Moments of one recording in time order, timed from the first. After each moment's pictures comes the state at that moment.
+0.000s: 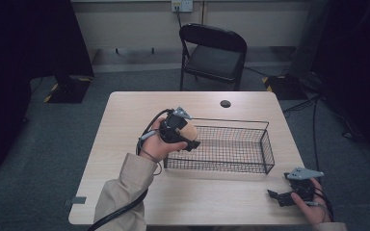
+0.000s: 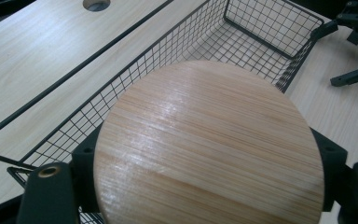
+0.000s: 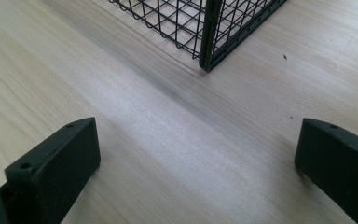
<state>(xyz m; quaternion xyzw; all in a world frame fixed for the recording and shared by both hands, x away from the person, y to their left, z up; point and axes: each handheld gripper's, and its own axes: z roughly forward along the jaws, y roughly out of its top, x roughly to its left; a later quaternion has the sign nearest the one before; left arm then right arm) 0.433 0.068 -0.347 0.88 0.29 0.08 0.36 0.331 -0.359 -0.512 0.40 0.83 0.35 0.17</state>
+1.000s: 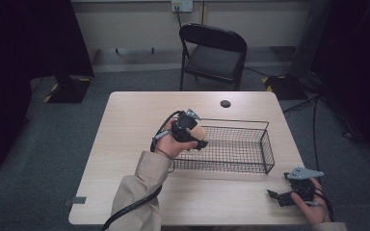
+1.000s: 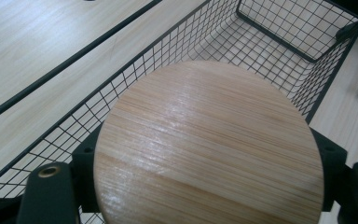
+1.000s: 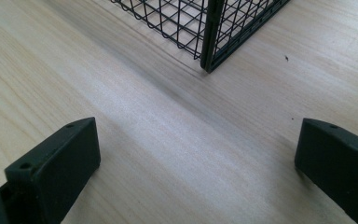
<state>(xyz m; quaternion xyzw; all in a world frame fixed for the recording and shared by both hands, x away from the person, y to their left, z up) 0.455 0.039 -0.378 0.88 0.30 0.08 0.35 0.331 -0.359 -0.512 0.40 0.83 0.35 0.17</state>
